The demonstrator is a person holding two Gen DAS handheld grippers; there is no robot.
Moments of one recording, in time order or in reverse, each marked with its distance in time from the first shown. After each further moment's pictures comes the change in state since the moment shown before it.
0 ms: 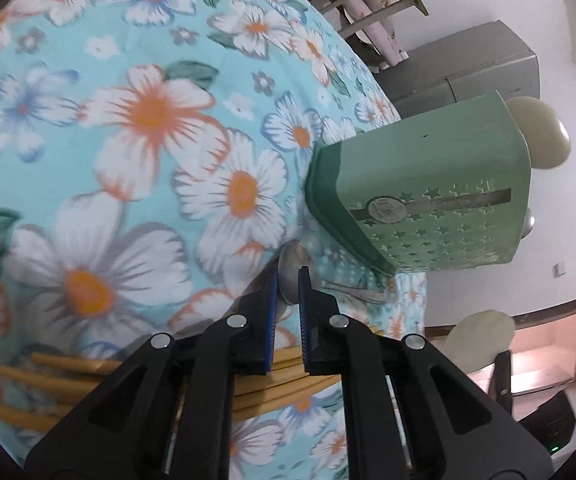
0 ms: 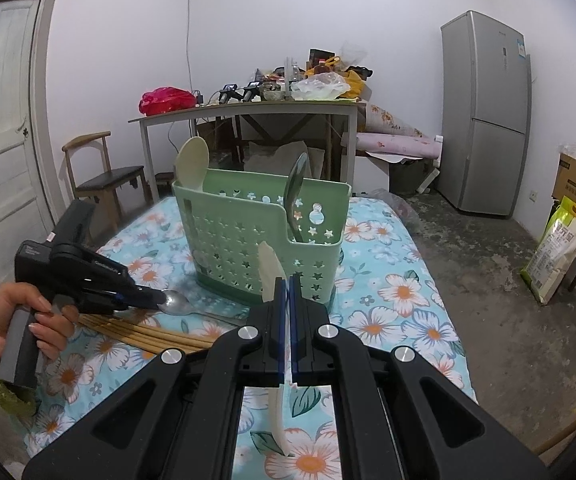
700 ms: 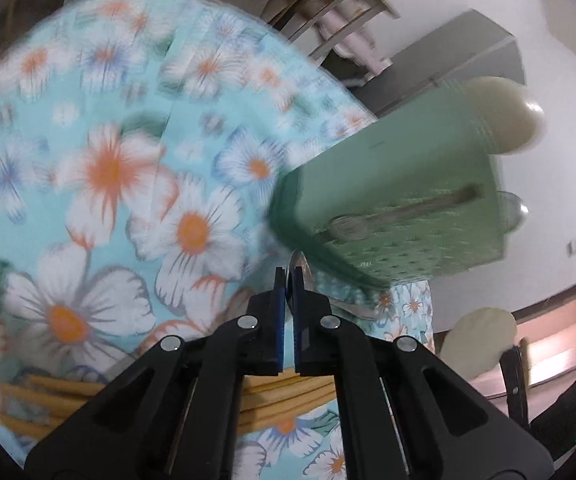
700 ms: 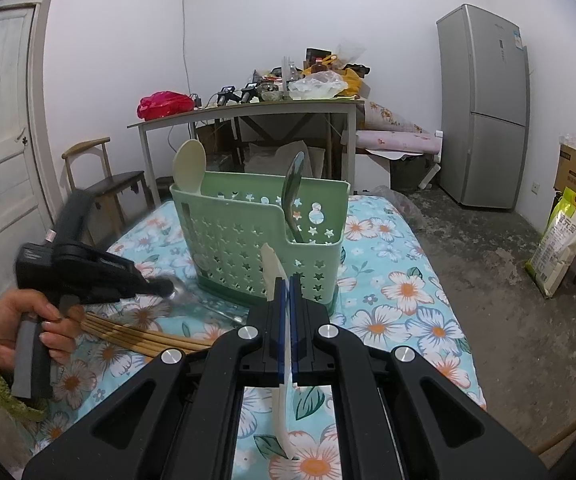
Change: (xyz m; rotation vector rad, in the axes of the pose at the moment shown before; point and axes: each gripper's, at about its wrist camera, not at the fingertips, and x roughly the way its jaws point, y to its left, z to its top) left arm -0.007 -0.043 -0.009 0.185 -0.139 0.067; right arm 0.002 -0.002 0.000 0.029 -0.002 0.010
